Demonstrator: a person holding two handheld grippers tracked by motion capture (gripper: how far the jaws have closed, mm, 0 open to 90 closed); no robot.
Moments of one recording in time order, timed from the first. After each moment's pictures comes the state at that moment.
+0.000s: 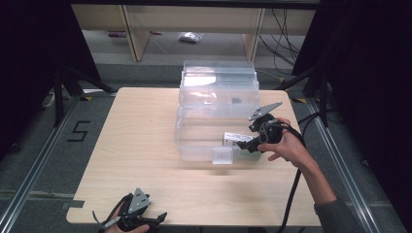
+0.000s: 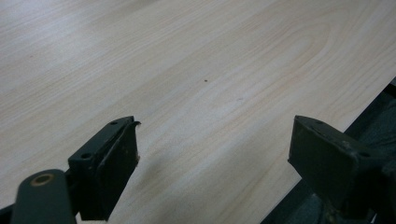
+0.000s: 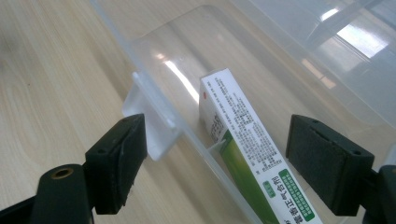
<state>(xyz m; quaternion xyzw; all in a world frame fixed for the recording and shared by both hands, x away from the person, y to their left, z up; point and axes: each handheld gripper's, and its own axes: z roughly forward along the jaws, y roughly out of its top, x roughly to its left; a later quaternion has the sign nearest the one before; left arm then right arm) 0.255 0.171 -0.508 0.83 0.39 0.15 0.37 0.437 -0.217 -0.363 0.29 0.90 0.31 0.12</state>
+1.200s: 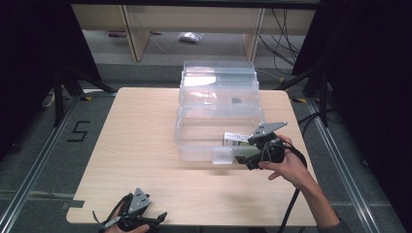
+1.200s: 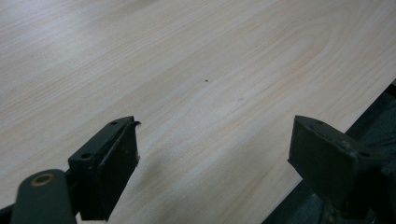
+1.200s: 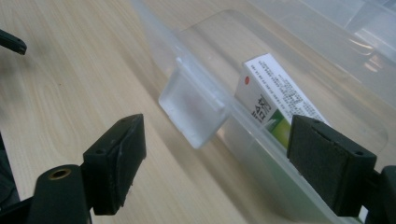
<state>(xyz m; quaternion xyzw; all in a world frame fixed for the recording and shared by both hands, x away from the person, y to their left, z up) 0.256 0.174 -0.507 0.84 0.38 0.15 0.35 0.393 -0.217 -0.386 0.31 0.88 0.36 0.12</state>
